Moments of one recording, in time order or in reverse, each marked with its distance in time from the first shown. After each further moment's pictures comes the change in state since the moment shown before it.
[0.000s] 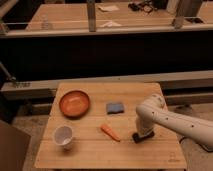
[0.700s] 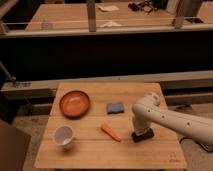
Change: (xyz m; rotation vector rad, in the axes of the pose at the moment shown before) arm -0.005 -0.007 -0.006 0.009 0.015 -0.032
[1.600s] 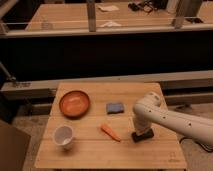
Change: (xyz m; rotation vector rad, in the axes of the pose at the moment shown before) arm 0.001 0.001 -0.003 0.011 0.005 -0.030
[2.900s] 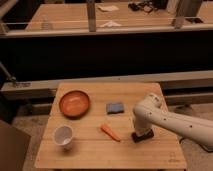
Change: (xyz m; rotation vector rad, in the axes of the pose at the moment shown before) arm -0.004 0.004 -0.001 0.009 0.005 -0.043
